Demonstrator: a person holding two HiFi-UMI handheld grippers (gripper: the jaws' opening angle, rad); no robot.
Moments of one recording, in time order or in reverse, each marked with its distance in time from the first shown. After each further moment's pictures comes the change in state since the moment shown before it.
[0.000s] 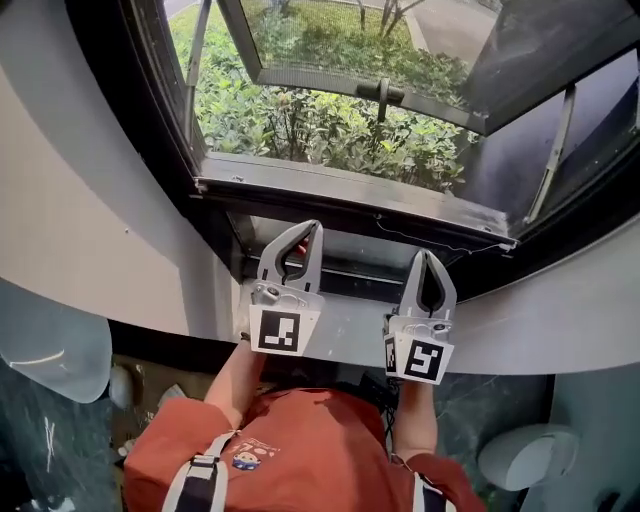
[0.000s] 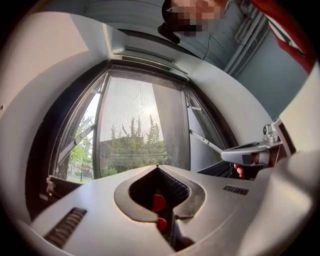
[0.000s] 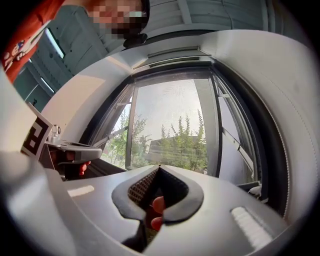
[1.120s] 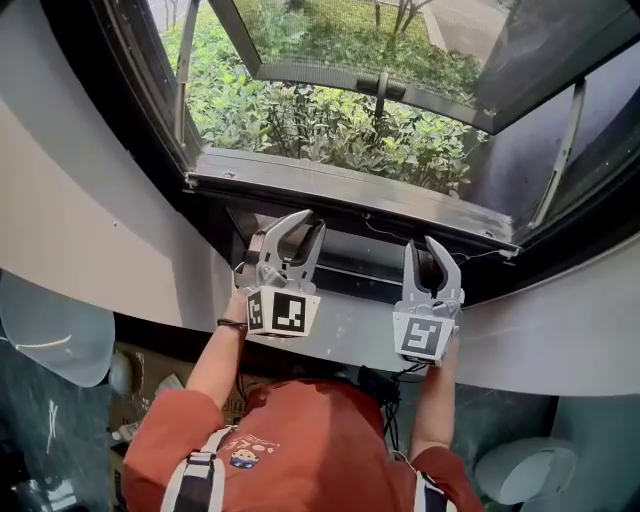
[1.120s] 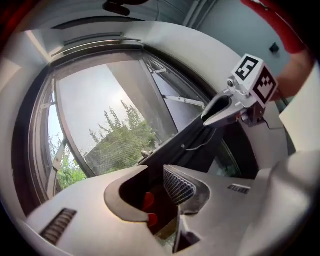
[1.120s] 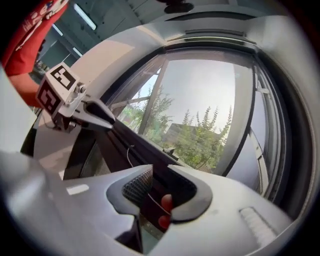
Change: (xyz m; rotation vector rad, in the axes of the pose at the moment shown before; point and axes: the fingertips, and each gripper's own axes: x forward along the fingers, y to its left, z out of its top) left arm 0.029 -0.020 -0.057 0.522 0.245 -0.097; right arm 0.026 -0.024 -0.061 -0.358 0.244 0.199
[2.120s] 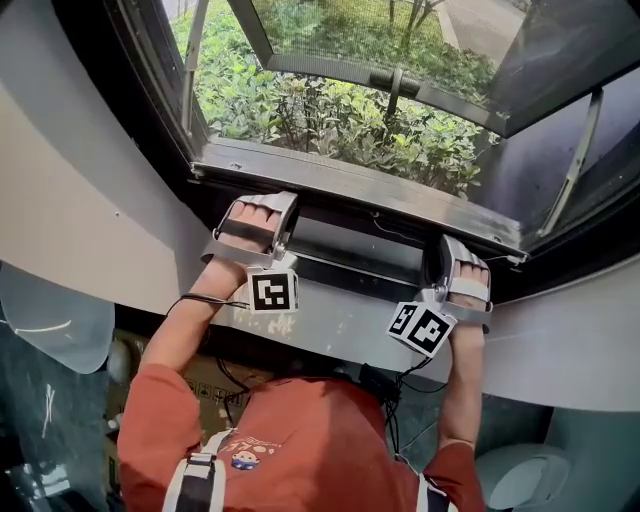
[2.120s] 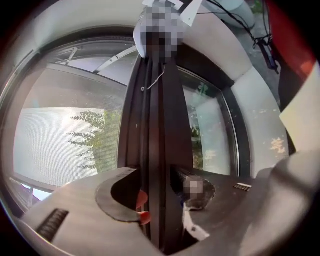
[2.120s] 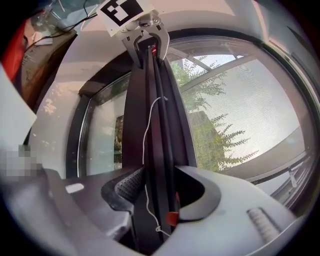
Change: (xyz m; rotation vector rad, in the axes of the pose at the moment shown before) left arm 0.010 0.028 -0.067 0.906 0.433 -0.075; right arm 0.018 -0.002 -0.058 -0.824 0.404 0.057
